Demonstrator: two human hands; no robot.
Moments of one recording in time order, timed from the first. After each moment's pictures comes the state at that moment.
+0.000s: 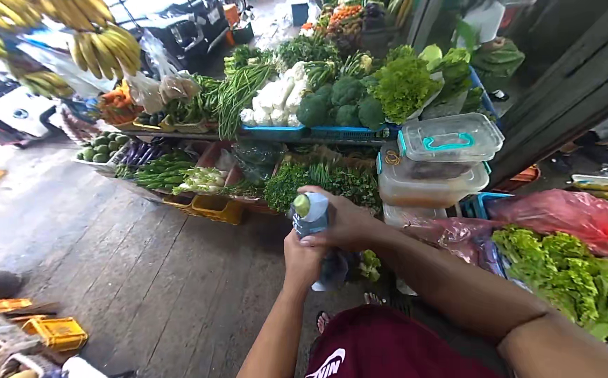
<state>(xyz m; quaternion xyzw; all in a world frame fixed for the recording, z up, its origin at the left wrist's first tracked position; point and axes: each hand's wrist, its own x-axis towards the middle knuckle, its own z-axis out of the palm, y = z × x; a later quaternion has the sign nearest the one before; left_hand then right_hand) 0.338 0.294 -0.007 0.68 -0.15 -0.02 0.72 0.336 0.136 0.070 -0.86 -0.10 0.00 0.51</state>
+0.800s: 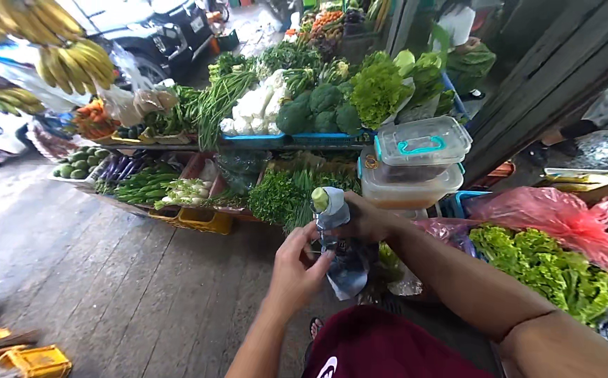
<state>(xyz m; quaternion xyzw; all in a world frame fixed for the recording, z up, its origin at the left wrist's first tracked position) 0.335 0.265 0.013 0.77 -0.36 0.01 0.53 0.331 0.032 0.048 -0.76 -0.21 0.01 0.61</state>
